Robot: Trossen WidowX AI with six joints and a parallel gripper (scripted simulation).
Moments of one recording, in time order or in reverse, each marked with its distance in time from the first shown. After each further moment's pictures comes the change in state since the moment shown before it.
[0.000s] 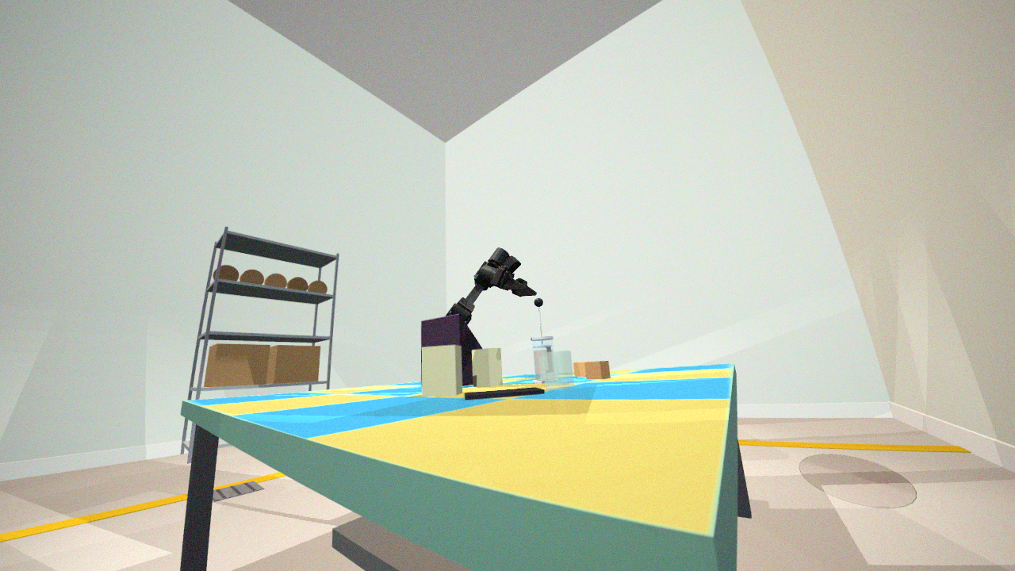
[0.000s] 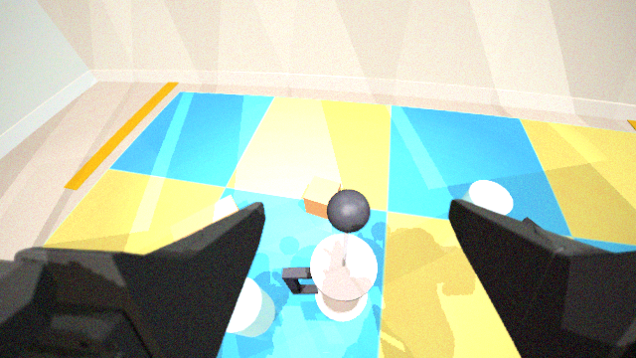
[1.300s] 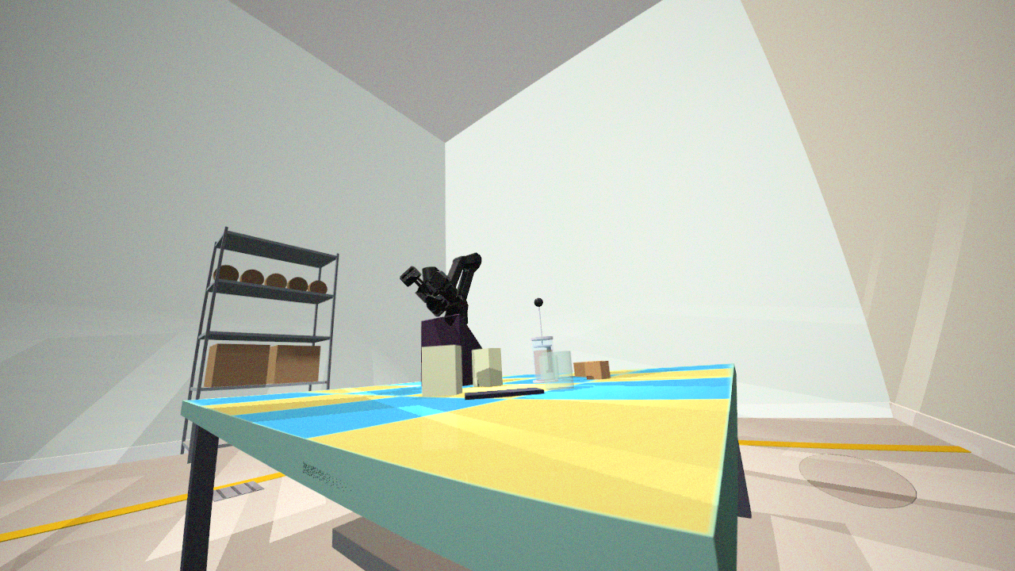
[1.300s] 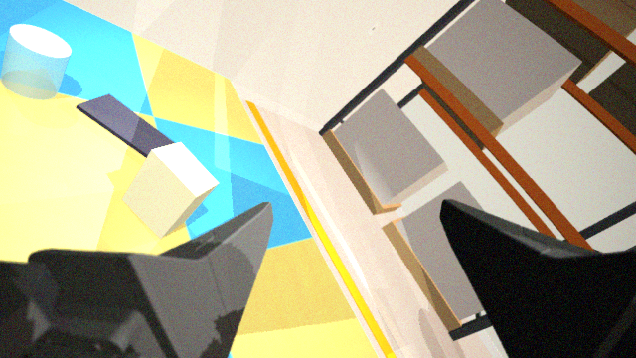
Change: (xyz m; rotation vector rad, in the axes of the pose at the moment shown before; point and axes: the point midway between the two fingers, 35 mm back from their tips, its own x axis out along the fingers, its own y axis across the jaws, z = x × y) arm -0.235 -0.198 -0.132 -0.423 0.092 -1.128
